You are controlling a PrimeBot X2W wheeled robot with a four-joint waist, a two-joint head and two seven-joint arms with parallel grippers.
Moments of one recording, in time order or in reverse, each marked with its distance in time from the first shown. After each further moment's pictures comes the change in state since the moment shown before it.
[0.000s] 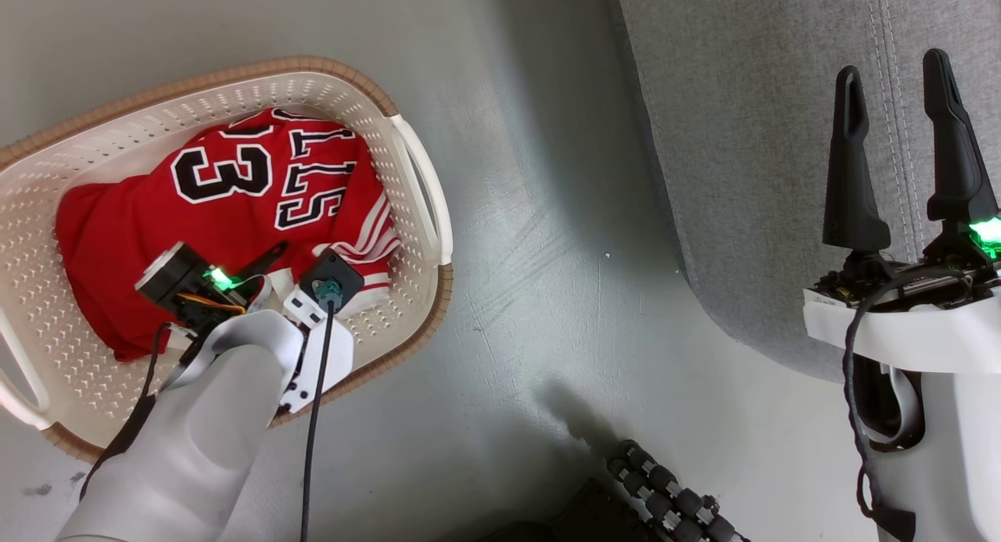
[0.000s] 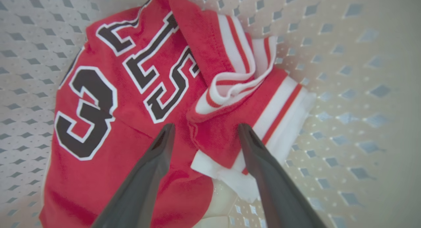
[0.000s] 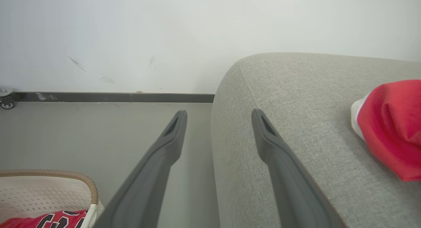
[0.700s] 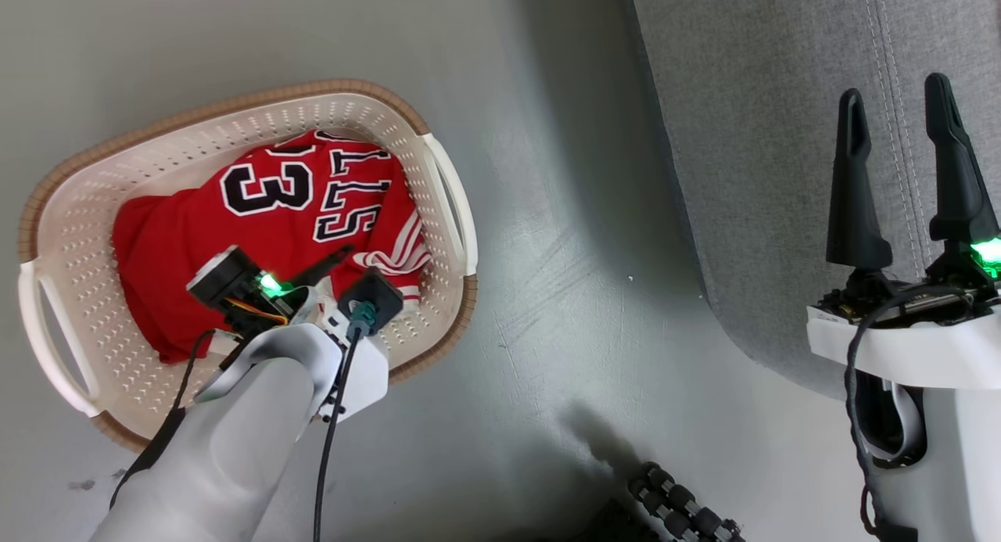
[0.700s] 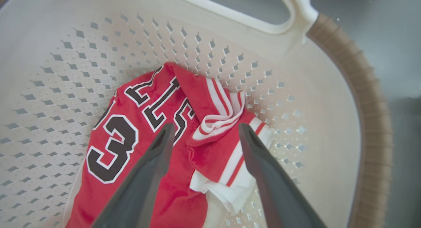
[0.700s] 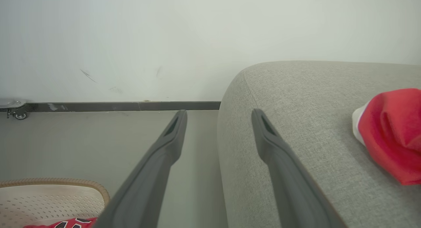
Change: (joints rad) left arm 0.058 -0.009 -0.016 -0.136 -0.011 -0.073 -0.076; right arm 0.042 0.000 -0.015 -0.009 -0.007 0.000 0.002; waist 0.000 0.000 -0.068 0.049
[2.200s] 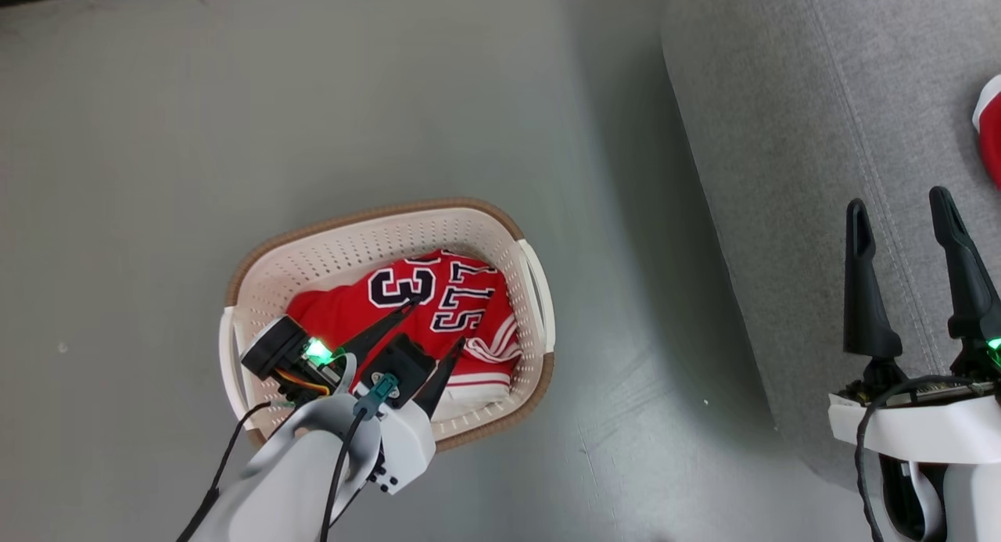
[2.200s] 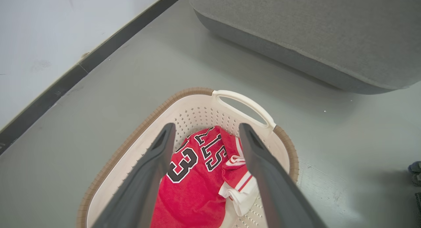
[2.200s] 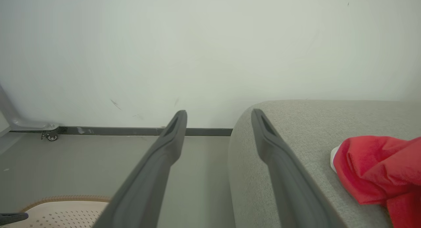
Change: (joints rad) left arm 0.239 -0.015 0.063 -0.294 -0.124 -0.022 -0.065; right arm 0.214 0.000 -0.071 -0.062 -0.101 0.000 0.054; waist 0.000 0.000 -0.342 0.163
